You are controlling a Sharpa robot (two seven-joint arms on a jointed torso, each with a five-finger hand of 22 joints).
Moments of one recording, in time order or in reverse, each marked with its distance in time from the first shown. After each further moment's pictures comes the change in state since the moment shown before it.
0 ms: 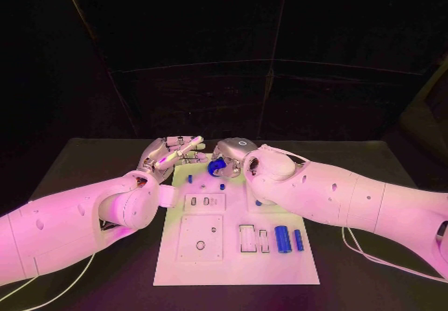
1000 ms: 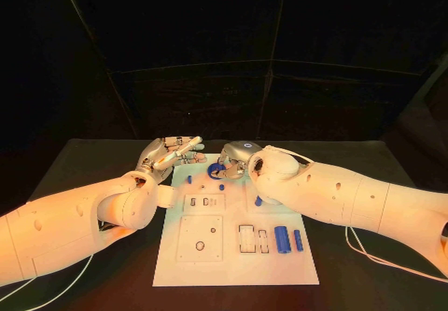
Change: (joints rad) left arm 0.001 -0.002 0.000 -0.001 0.000 0.001 -0.001; left_hand 0.000 0.000 0.000 0.000 0.000 0.000 0.000 0.000 0.000 0.004 0.004 0.000 0.000 -0.004 0.004 0.000 0.002 0.000 0.000 0.000 -0.005 -0.001; right arm -0.001 -0.023 0.000 -0.008 0.031 0.054 -0.019; right_hand -0.243 0.014 -0.148 0.208 0.153 -0.007 0.002 -0.010 -0.001 -0.011 0.011 -0.014 0.000 -0.001 0.008 0.000 0.000 0.000 0.000 0.014 0.000 0.000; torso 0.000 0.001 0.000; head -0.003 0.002
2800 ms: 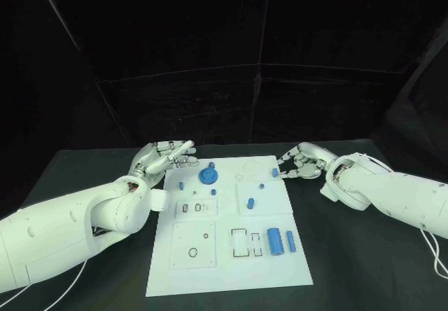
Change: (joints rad) left arm -0.001 0.011 -0.001 -0.046 0.000 0.014 0.001; left_hand 0.000 0.000 0.003 -0.003 0.000 0.000 0.000 -0.004 0.000 0.000 0.000 0.000 0.000 0.000 0.000 -0.007 0.004 0.000 0.000 0.000 0.000 -0.002; right arm -0.036 -0.438 -0.002 0.033 0.484 -0.056 0.430; right_hand 0.319 -0.016 -0.021 -0.227 -0.073 0.009 0.002 -0.004 -0.003 -0.002 -0.002 -0.006 0.000 0.000 0.000 0.000 0.000 0.000 -0.023 0.002 -0.023 0.000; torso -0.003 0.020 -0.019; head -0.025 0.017
